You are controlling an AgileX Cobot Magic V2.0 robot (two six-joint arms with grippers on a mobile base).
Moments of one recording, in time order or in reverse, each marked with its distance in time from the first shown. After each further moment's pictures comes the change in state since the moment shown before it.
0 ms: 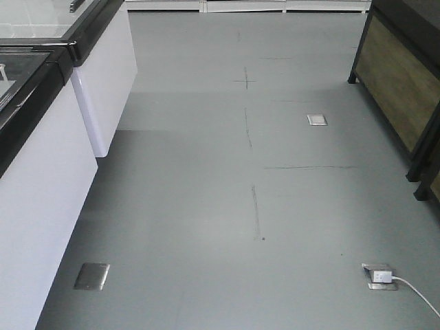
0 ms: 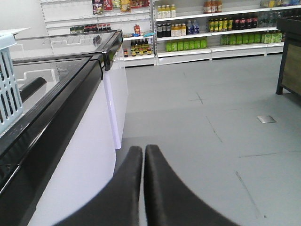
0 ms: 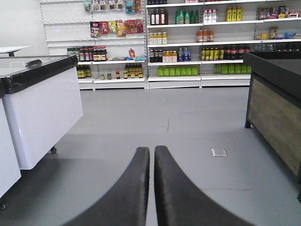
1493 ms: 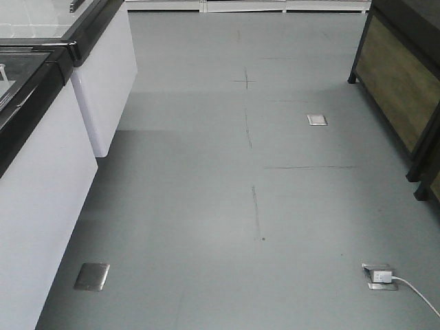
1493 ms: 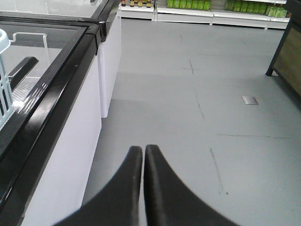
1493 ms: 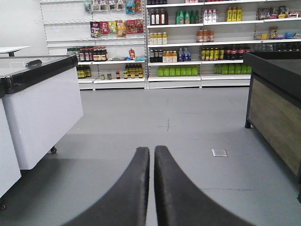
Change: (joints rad) left arm 0.000 0.523 -0.552 -0.007 0.243 -0.153; right arm 0.000 0.000 0.000 0.000 0.000 0.000
